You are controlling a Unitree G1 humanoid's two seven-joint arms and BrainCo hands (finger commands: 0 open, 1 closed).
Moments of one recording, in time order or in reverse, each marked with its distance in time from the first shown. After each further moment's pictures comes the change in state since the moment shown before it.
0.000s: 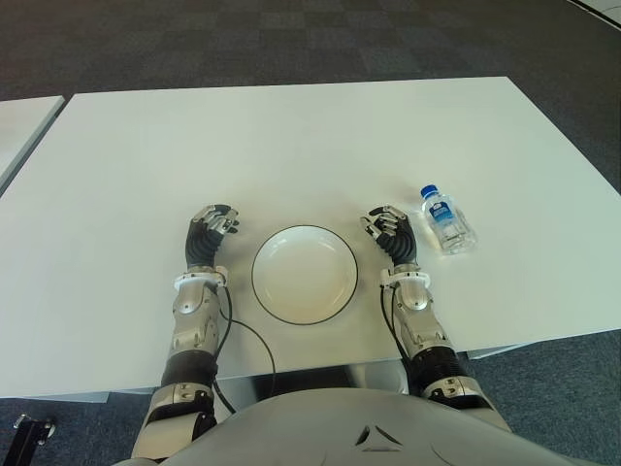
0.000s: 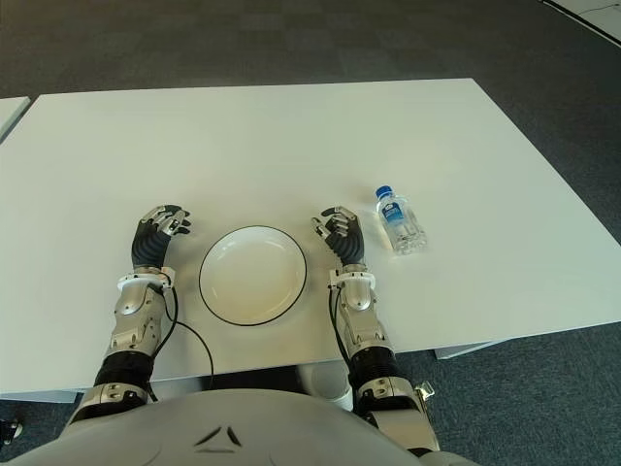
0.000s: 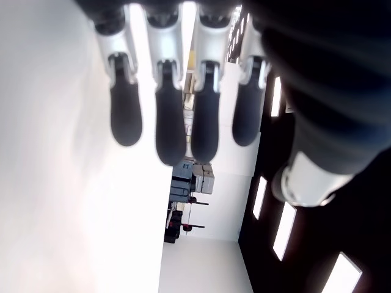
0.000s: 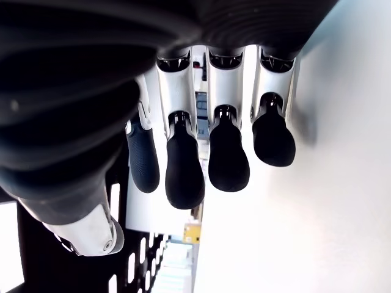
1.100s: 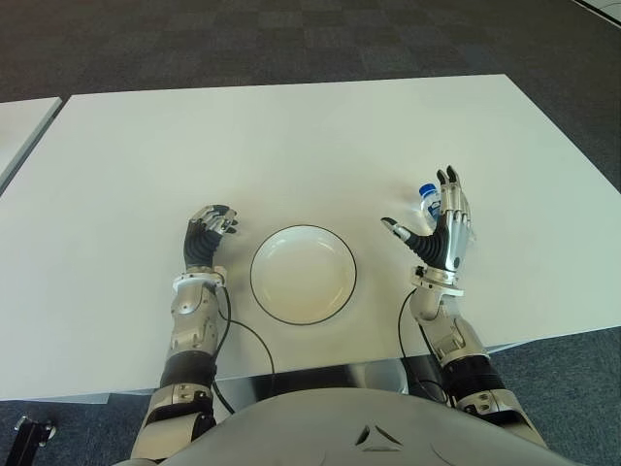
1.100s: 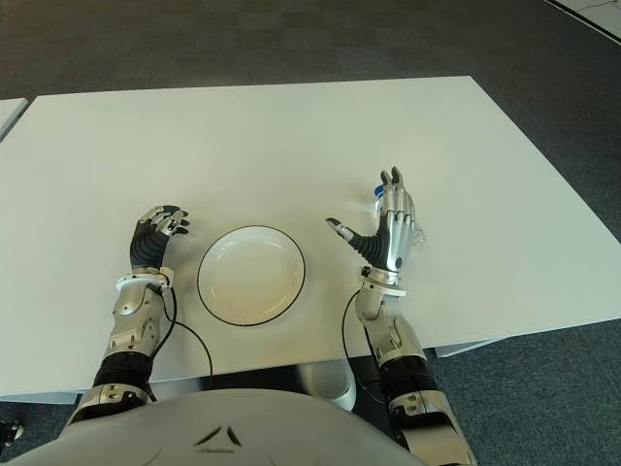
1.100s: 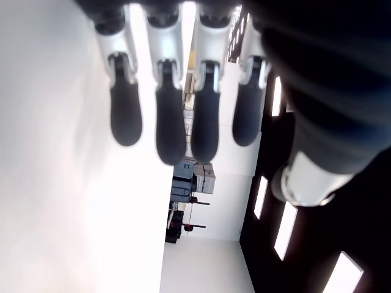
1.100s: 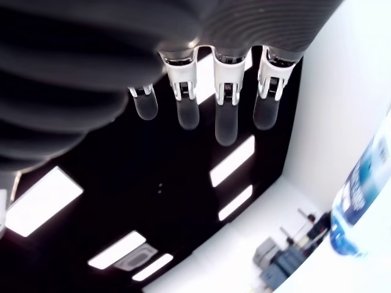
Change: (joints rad) left arm 0.004 -0.001 0.001 -0.004 -0.002 0.001 0.000; right arm 0.070 -0.172 0.062 -0.224 -0.601 0.186 -0.694
